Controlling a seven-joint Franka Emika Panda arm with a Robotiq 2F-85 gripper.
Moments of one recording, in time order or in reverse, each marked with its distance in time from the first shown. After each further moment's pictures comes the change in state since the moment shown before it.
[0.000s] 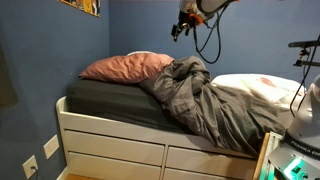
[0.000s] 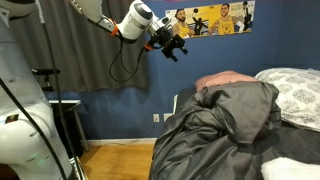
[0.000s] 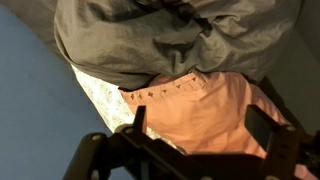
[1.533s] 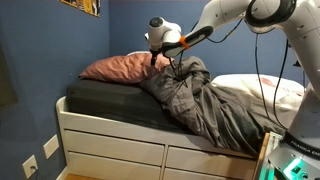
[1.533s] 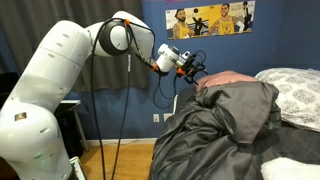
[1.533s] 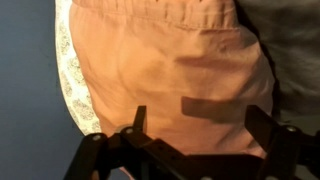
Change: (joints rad) arm 0.119 0.727 -0.134 0.568 -0.394 0.140 -0.382
